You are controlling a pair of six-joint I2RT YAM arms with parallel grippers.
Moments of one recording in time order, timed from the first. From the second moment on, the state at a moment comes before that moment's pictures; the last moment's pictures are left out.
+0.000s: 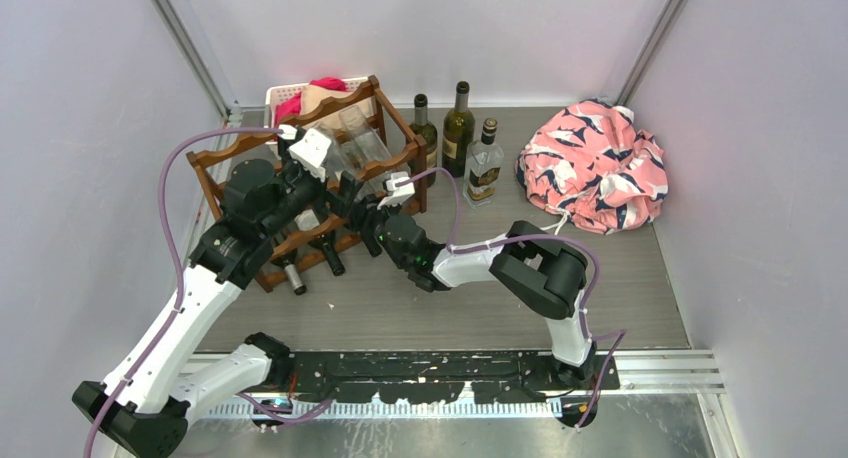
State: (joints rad) left arm -0.48 0.92 1.05 -0.27 0.09 0.18; right arm 1.05 1.96 1.04 0.95 0.48 0.48
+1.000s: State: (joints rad) left arm -0.48 0.92 1.05 -0.27 0.09 0.18; right arm 1.05 1.96 1.05 0.96 0.49 0.49
